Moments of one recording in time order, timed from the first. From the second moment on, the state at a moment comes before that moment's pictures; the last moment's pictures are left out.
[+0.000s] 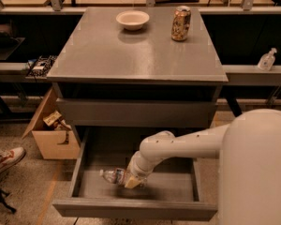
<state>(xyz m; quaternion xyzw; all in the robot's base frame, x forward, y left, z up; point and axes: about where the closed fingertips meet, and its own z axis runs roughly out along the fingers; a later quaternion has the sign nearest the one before) 0.514 0.037 0.425 -0.67 0.71 0.15 0.15</state>
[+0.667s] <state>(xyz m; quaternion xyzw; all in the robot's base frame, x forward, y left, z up) 0.516 0.061 0.398 -0.67 0.71 0.16 0.15</state>
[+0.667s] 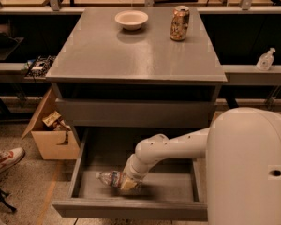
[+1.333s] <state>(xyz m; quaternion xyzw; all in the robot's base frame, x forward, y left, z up) 0.513 0.062 0.396 -0.67 0.71 0.16 0.15</state>
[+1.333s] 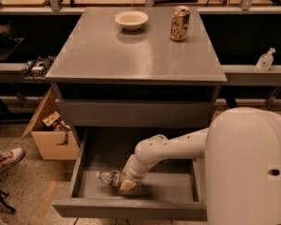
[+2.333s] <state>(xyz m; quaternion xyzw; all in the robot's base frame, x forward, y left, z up) 0.521 0.024 0.417 -0.63 0.74 0.15 0.18</state>
